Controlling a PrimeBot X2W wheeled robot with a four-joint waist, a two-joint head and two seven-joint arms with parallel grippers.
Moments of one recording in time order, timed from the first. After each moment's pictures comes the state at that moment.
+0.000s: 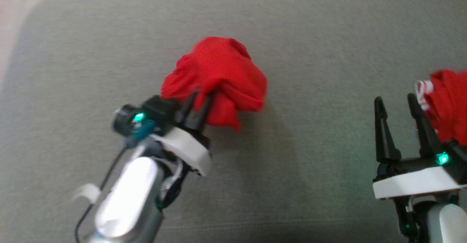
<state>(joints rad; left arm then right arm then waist) -0.35 0.11 -0.48 0.16 -0.25 -0.05 -0.06 0.03 -0.04 -0.02 -0.18 0.16 0.13 0.00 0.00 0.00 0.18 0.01</state>
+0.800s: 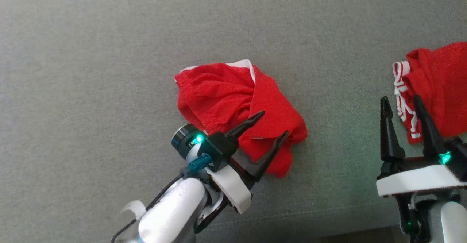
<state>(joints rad) -0.42 0.08 -0.81 0.35 -0.28 -0.12 -0.23 0.01 -0.04 -0.05 -0.12 0.18 0.13 -0.02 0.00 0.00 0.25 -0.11</state>
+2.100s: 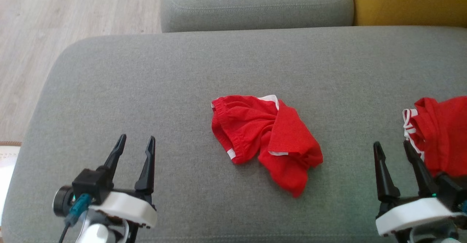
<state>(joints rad) -0.02 0.25 -0.35 0.12 -0.33 0.10 -0.26 0.17 -0.04 -0.05 -0.12 0.18 0.13 0.04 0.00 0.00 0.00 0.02</state>
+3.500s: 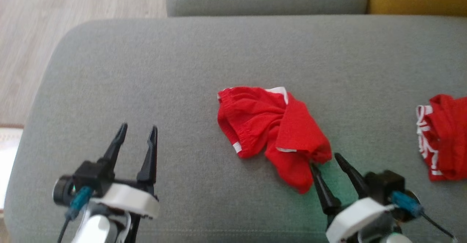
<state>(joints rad) -0.04 0.27 -0.37 0.07 -0.33 0.13 -0.25 0.14 -0.04 0.18 -0.01 0.17 0.13 0.12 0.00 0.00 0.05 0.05</state>
